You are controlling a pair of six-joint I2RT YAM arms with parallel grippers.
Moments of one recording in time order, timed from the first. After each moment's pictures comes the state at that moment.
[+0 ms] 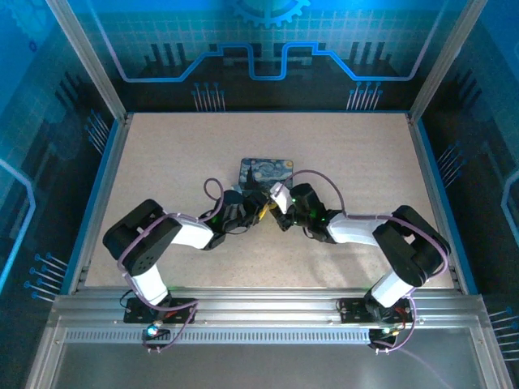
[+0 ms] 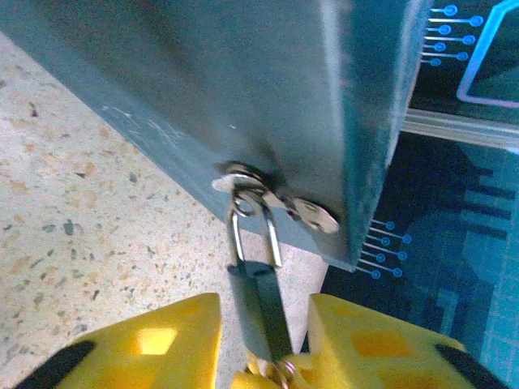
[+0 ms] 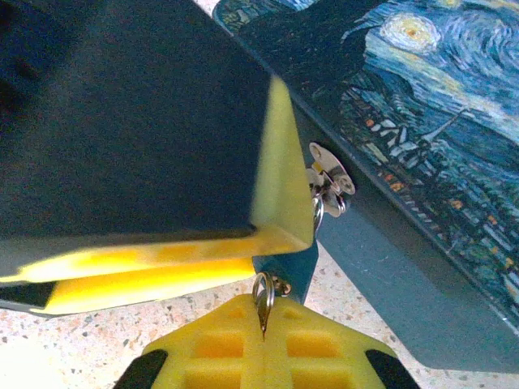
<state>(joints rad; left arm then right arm) -0.64 1.71 0.57 0.72 0.10 -1.58 0.68 1.61 0.66 0.30 -0.12 -0.11</state>
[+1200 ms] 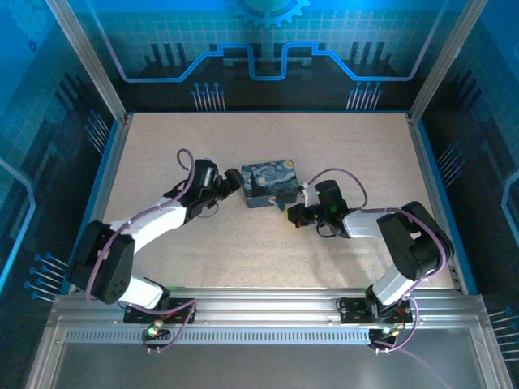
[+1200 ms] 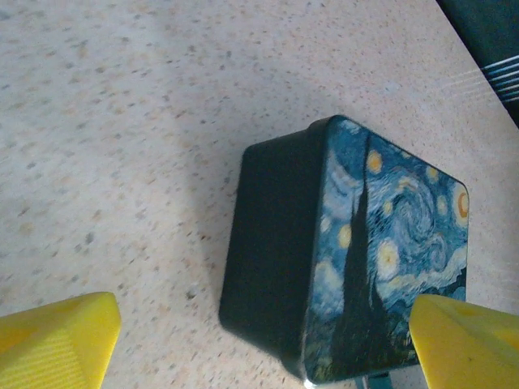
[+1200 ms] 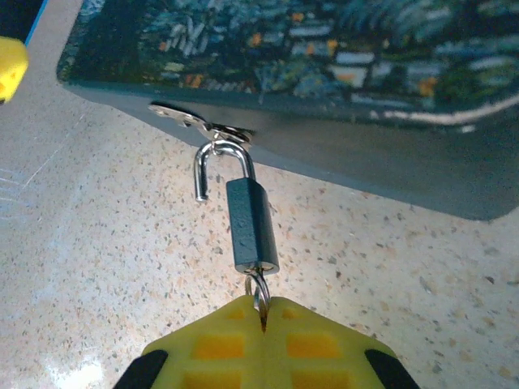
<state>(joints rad) -0.38 1.47 0.82 -0.07 0.05 -0.95 0.43 1.62 0.58 0.29 -0.49 0.37</state>
